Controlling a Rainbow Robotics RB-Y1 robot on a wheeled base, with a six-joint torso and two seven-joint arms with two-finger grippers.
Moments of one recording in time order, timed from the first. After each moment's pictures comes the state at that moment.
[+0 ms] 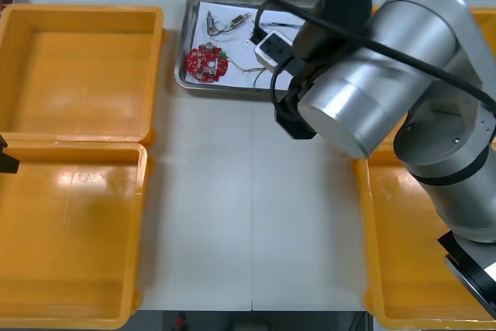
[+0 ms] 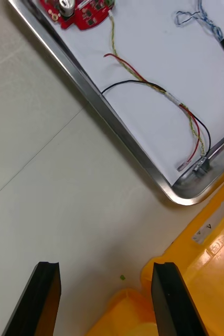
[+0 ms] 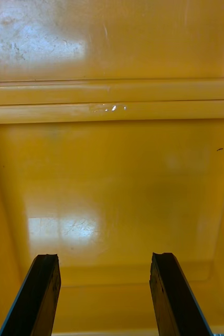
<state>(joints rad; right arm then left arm) -0.75 -0.38 0.49 -2.14 -0.29 1.92 1.48 -0.13 0.88 0.37 -2.22 0.98 1.91 -1.24</state>
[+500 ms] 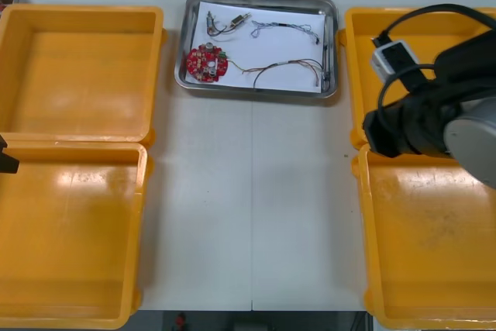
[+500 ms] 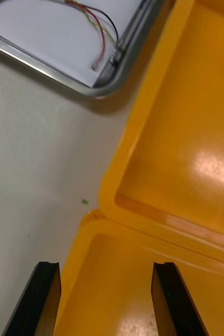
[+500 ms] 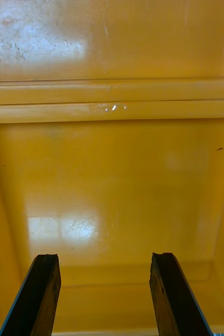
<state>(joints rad) -0.42 -0.55 0.15 -2.39 -0.43 1.92 1.34 -0.12 0.88 0.37 -2.22 0.98 1.91 -1.24</state>
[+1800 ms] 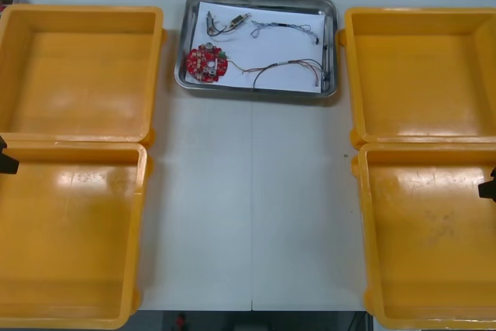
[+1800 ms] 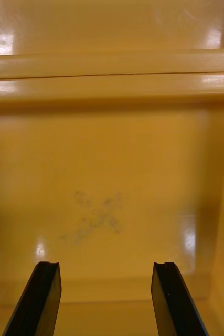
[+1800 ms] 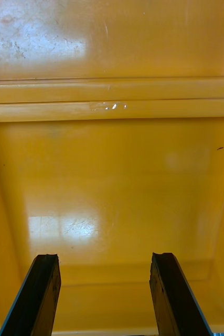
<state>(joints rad) -0.03 -0.66 -0.40 -2.32 -0.77 1.92 1.34 -0.12 0.88 0.37 -2.22 0.98 1.91 -1.24</state>
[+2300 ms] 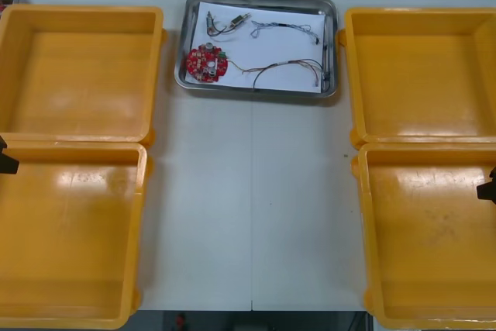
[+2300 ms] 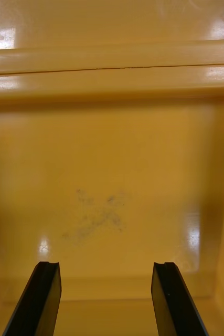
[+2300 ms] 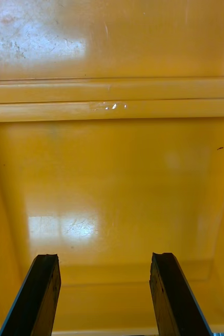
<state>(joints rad) -0.03 -0.66 -0.40 -2.31 -0.78 1.92 1.33 -0.12 0.88 0.37 -2.22 0.98 1.91 -1.24</state>
